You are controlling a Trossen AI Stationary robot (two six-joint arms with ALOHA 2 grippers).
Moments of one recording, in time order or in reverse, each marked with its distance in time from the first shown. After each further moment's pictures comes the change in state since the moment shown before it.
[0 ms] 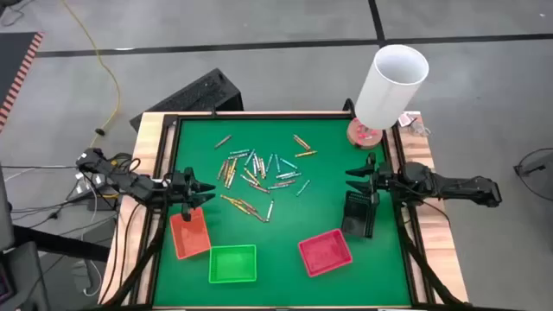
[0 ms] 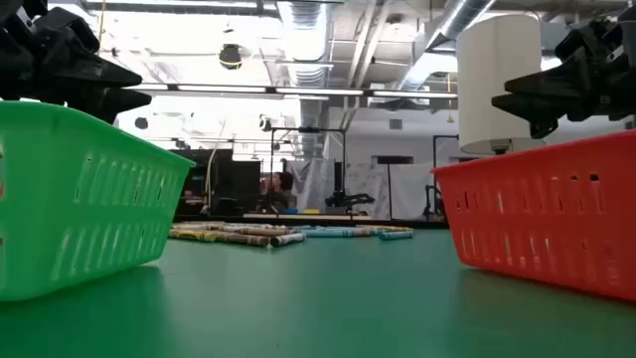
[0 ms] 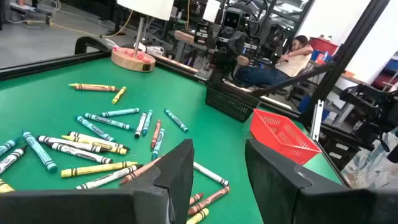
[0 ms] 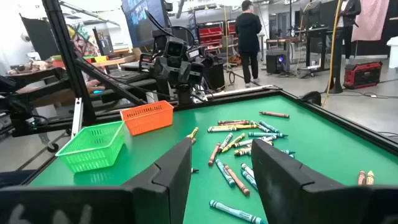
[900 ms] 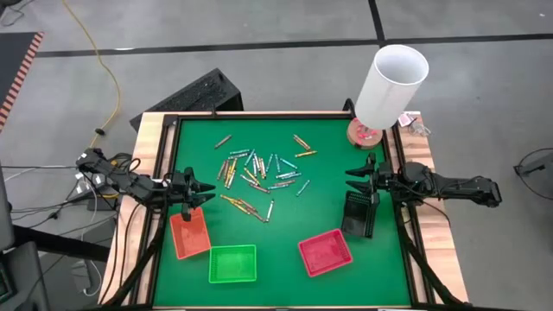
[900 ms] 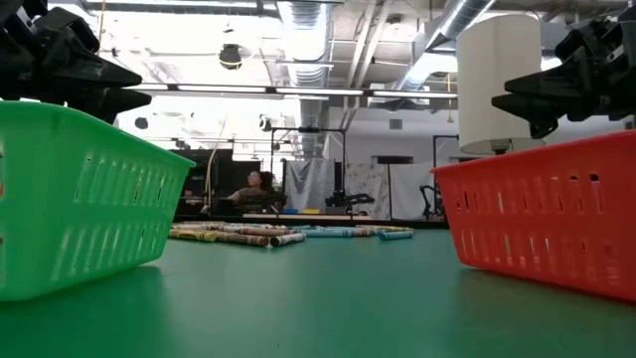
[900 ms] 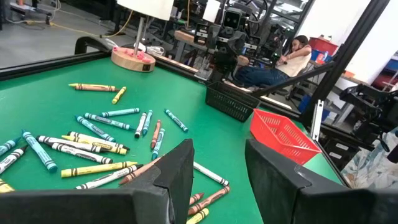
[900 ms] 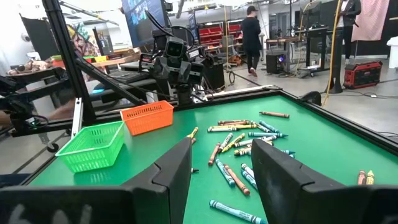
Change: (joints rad) left arm 0.000 0.000 0.000 0.000 0.000 0.000; right arm 0.000 0.000 0.000 0.000 0.000 0.000
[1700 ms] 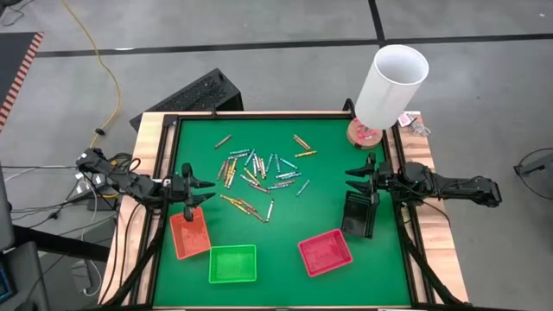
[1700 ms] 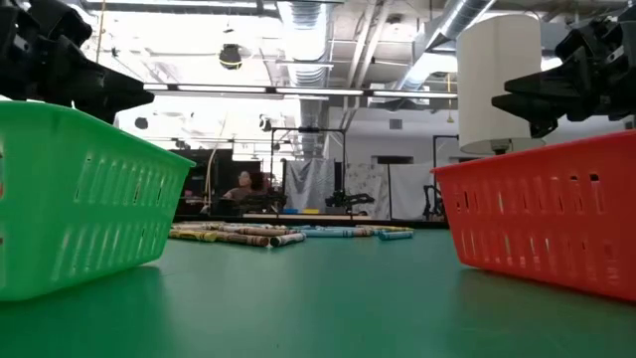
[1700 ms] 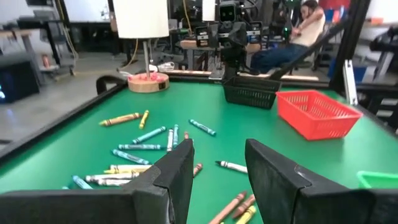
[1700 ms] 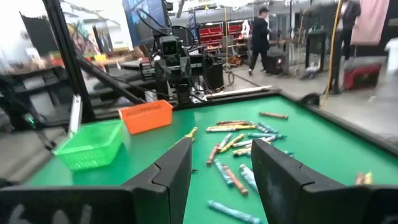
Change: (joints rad) left arm 0.001 0.000 0.000 0.000 -0.035 0.344; right arm 0.000 0.000 0.000 0.001 0.003 -0.053
